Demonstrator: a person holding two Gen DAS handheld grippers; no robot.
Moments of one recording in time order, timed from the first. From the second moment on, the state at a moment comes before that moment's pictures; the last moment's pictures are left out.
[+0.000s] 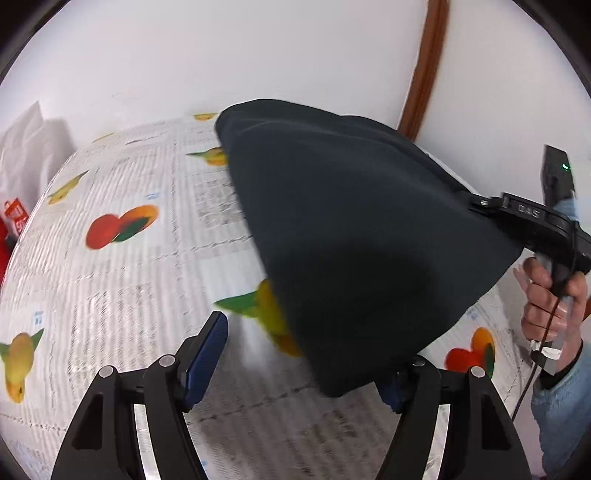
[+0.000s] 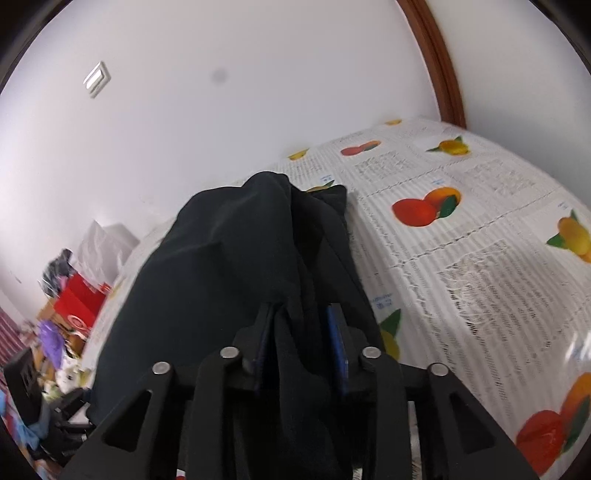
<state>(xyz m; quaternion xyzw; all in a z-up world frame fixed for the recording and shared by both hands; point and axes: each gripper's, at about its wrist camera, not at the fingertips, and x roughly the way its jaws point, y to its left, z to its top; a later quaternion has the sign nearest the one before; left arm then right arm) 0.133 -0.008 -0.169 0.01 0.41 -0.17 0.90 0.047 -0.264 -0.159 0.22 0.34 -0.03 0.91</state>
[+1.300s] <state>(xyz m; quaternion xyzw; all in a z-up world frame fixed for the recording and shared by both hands) 0.092 -0.011 -0.143 0.00 0.39 -0.18 0.90 -0.036 -0.271 -0.149 0.06 0.36 -0.13 0.92</state>
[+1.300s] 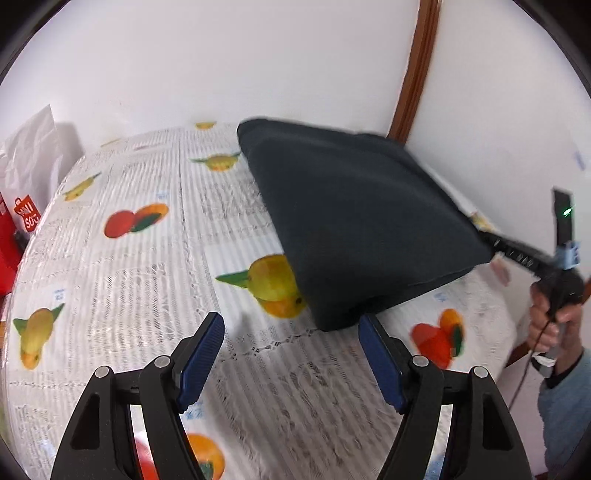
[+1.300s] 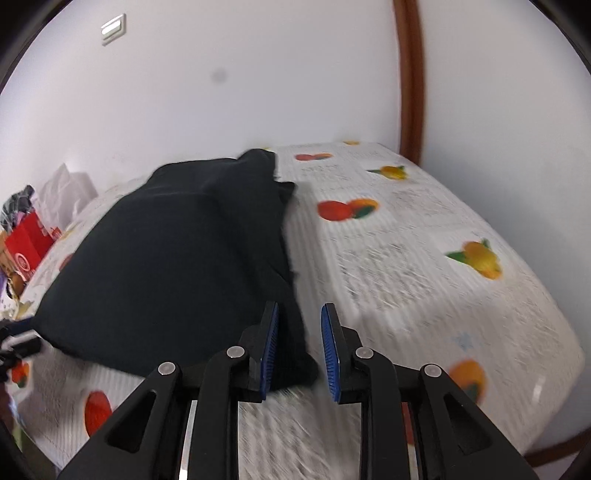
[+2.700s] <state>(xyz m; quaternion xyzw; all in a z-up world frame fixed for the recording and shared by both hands) 0.126 -0.027 -0.157 0.00 0.43 -0.17 0.89 0.024 -0.244 -0.170 0.07 0.40 -0.04 0.91</state>
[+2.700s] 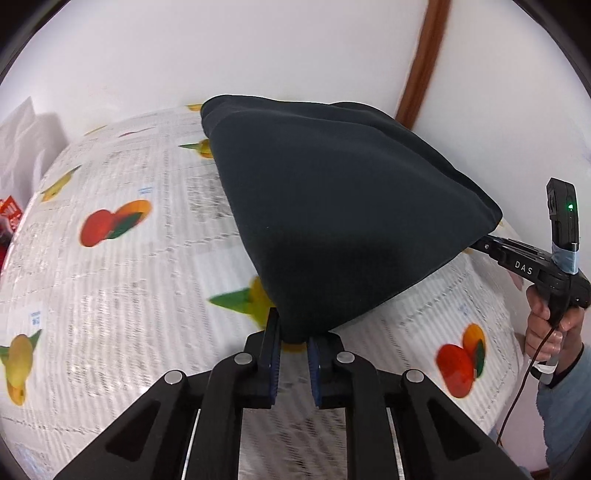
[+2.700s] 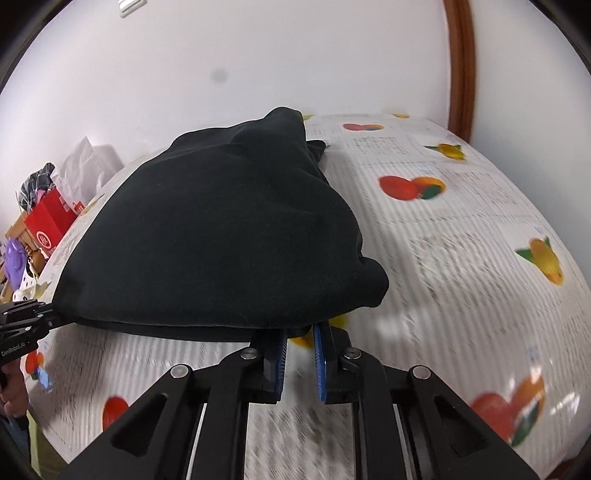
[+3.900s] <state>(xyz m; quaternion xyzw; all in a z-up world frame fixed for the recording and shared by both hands) 0.152 0.001 -0.128 -0.03 0.44 -0.17 0.88 0.051 -0.246 -0.104 0.02 0.38 -0.02 0.93</state>
